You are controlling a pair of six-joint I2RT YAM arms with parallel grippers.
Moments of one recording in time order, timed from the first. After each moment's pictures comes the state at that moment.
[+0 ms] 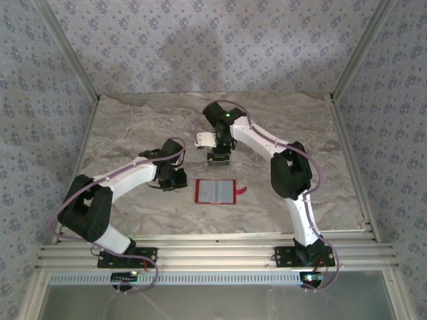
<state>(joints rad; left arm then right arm) -0.55 1.53 0.93 -0.69 0.14 -0.70 0.65 2.14 1.92 -1.04 0.02 -0.93</state>
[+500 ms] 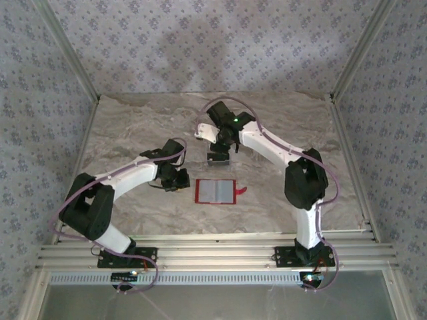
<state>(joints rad) -0.55 1.56 0.93 -0.66 0.23 -0.68 0.67 1.94 1.71 -0.84 0.00 -0.58</state>
